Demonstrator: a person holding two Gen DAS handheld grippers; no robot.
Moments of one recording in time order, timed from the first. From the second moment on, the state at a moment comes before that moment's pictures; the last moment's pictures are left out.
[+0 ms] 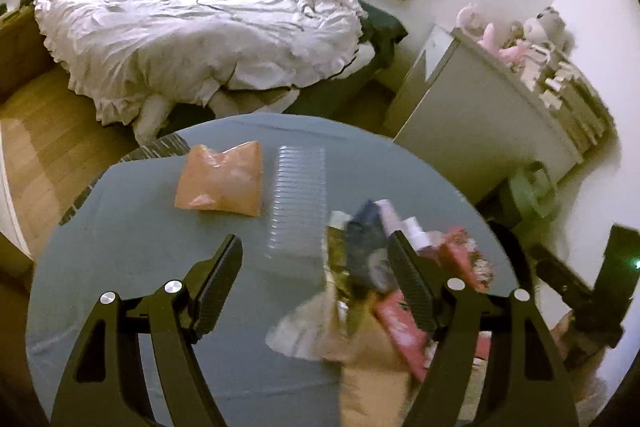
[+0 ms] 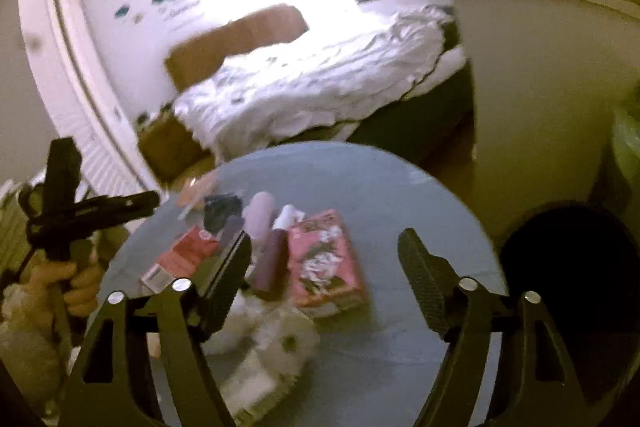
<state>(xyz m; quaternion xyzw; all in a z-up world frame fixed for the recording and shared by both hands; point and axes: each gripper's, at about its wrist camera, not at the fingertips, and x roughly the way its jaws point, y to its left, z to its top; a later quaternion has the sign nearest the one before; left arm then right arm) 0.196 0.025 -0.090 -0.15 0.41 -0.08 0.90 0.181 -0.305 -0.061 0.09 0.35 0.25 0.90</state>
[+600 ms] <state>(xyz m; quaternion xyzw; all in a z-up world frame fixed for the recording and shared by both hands) 0.239 0.027 -0.133 -0.12 0.47 -0.05 0.87 0.219 -0.250 -0.110 -0.01 0.47 0.21 0.86</state>
